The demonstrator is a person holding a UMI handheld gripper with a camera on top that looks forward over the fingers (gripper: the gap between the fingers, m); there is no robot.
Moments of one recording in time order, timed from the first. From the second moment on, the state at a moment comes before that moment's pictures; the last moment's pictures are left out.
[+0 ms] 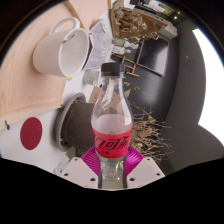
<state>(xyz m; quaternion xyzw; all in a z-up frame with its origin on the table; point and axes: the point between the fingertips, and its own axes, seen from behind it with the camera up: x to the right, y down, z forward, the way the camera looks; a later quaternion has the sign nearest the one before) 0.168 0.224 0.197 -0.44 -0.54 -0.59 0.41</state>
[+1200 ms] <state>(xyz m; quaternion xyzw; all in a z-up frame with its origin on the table) 0.173 0.207 0.084 -0.84 -0.08 0.07 0.53</state>
